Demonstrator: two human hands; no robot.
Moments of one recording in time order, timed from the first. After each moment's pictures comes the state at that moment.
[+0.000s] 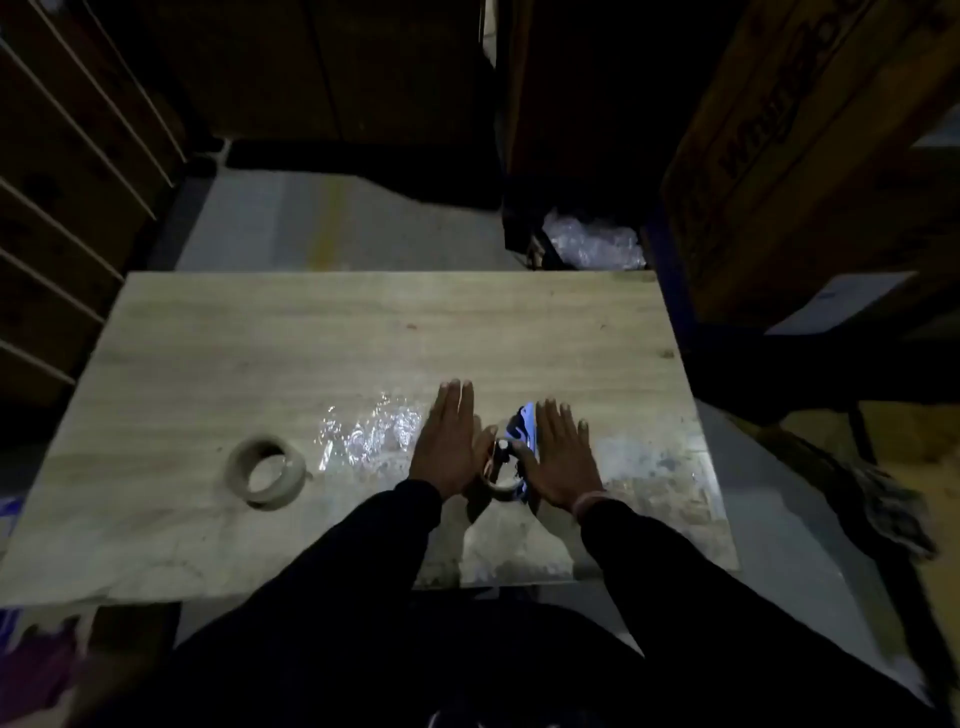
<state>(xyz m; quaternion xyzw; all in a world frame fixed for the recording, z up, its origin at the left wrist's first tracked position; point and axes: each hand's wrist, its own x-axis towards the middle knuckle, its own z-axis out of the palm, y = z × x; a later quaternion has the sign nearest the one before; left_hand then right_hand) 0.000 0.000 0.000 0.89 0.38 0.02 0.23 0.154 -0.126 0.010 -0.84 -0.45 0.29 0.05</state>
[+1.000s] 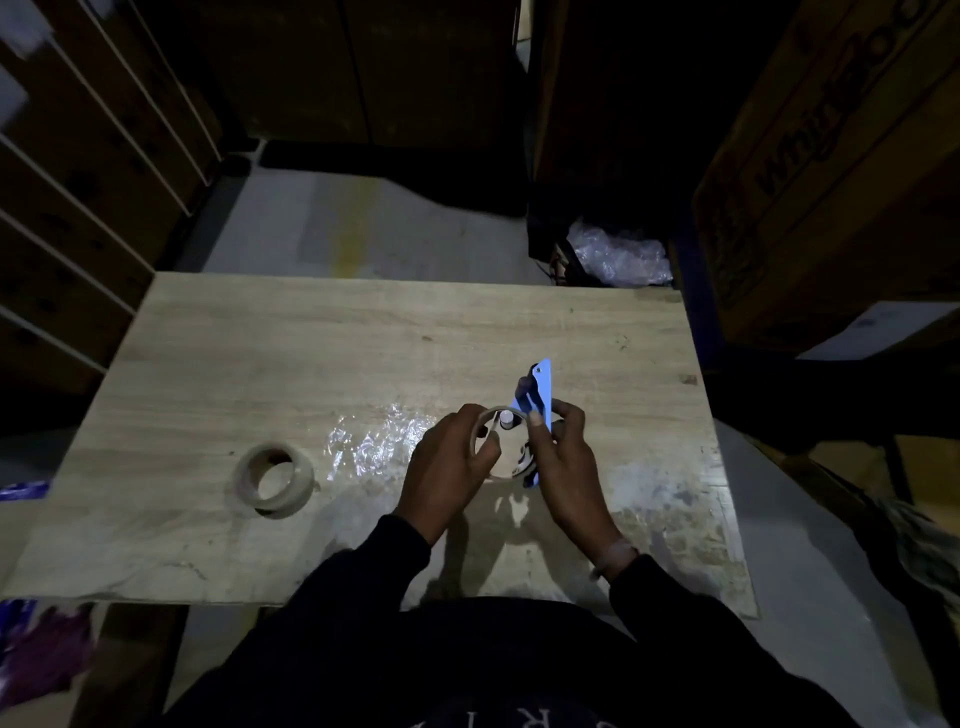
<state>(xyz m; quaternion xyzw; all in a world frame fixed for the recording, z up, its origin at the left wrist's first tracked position) -0.012 -0.012 0.115 0.81 0.42 0.16 0.37 0.122 -0.109 0.119 -0.76 -0.29 0.34 0.47</state>
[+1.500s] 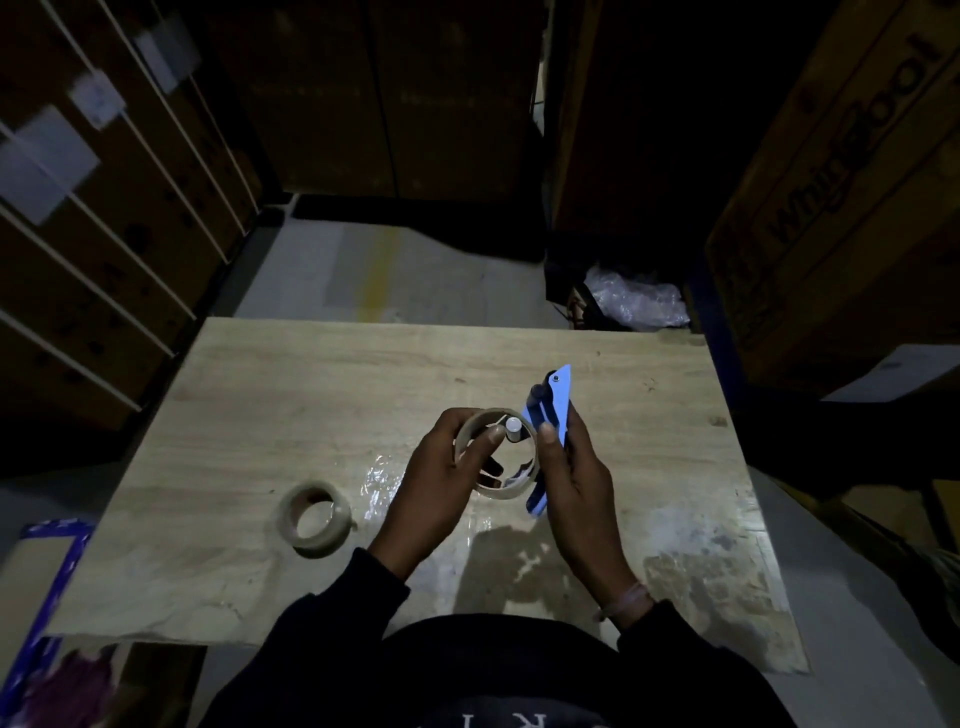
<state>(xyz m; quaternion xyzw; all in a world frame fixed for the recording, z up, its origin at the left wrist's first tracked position) -0.056 0.015 0.200 0.65 0.41 0.24 0.59 0.072 -0.083 0.177 -0.72 -0.33 0.25 0.56</state>
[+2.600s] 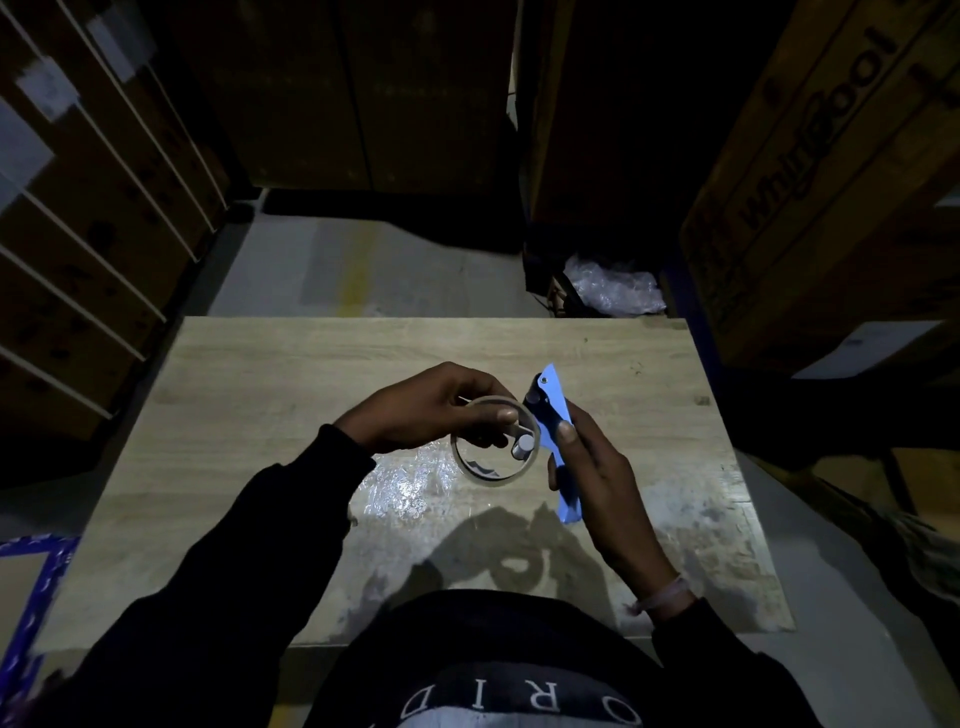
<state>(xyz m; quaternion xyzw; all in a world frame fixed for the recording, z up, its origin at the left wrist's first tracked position) -0.056 0.102 0.235 0.78 0.19 -0.02 0.60 0.078 -0.103 0.184 -0.71 -0.36 0.30 0.53</state>
